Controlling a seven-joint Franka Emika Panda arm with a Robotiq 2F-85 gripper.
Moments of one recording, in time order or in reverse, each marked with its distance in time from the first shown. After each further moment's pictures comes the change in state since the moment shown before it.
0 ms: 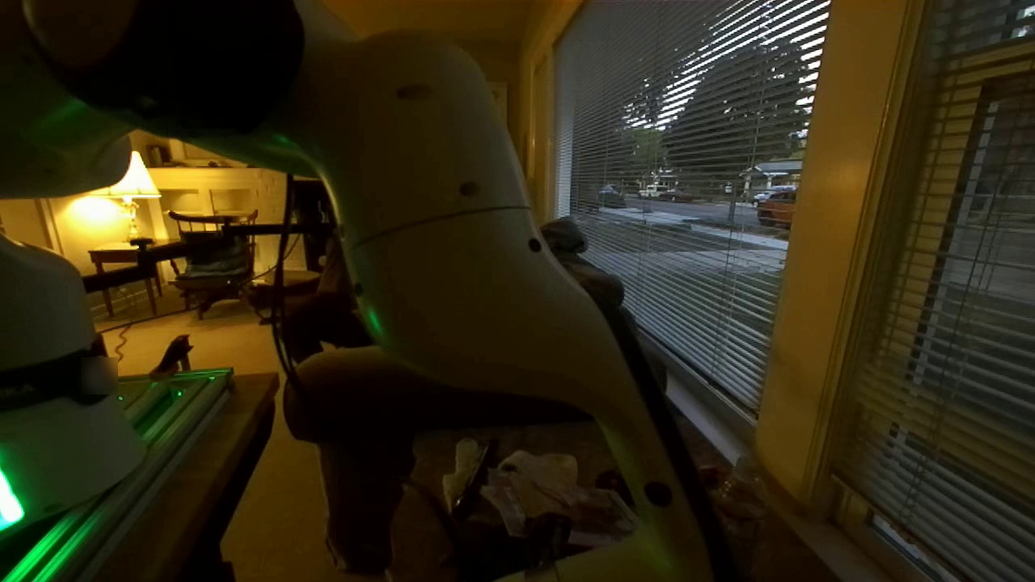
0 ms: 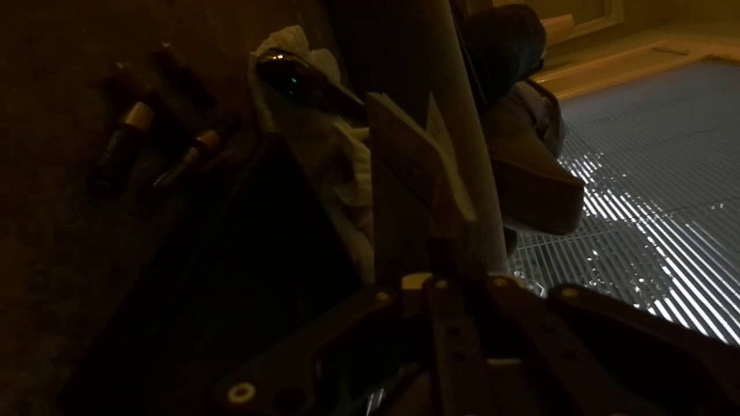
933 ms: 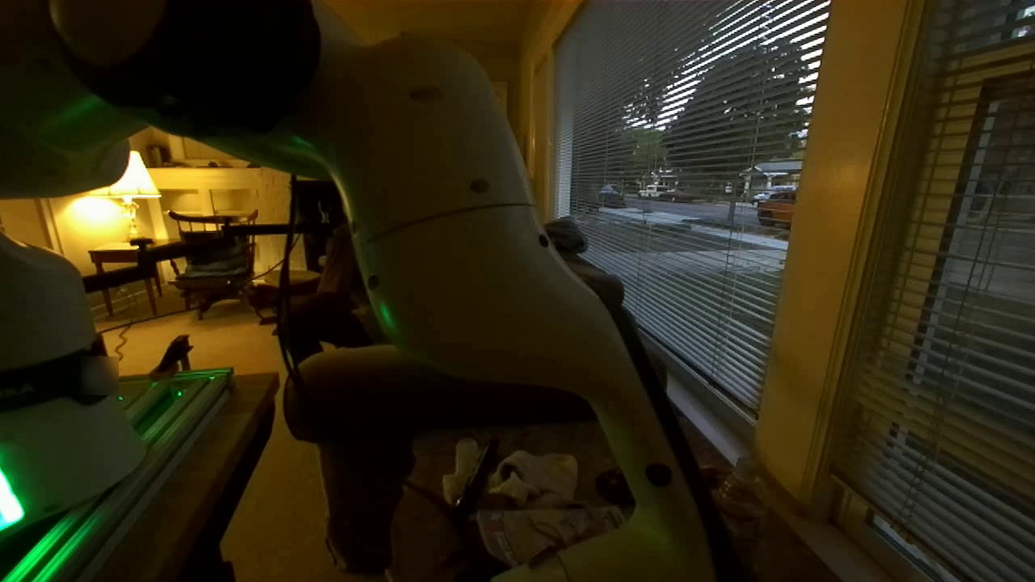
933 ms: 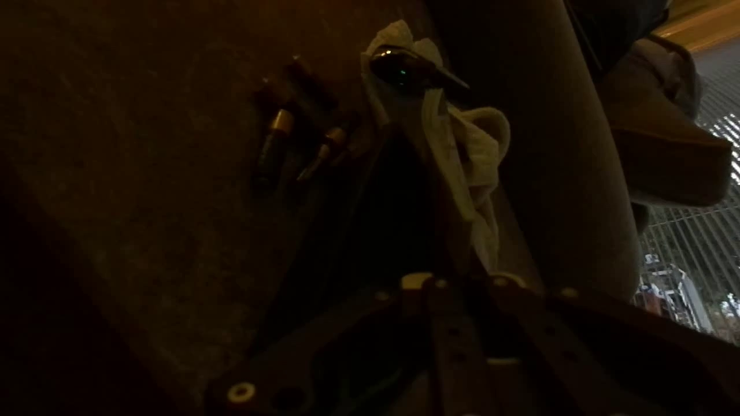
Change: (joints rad) arm 0.033 0.002 -0.025 0.003 -0.078 0.160 0.151
